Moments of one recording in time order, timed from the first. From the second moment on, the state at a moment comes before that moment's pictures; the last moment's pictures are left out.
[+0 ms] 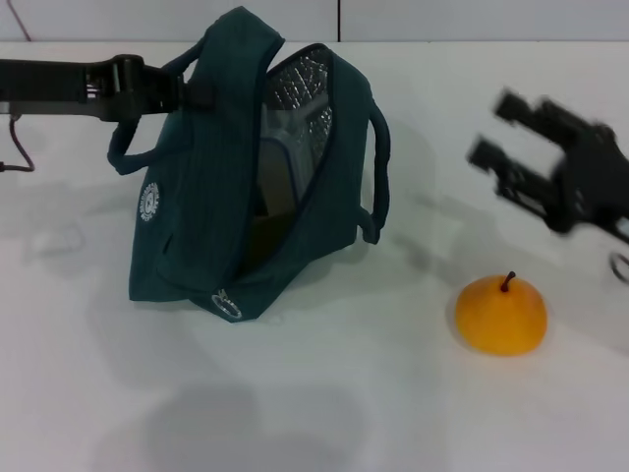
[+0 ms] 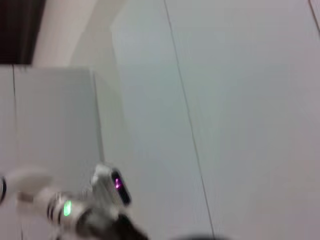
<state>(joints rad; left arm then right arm) -0.65 -1.90 0.71 0.75 1.94 1.68 -2.34 0.39 1.96 -1.66 -0.39 -0.59 -1.55 0.84</state>
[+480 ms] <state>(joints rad) -0.65 -1.91 0.71 0.75 1.94 1.67 -2.34 0.33 1.98 -1.66 -0.23 -0.67 -1.52 0.66</state>
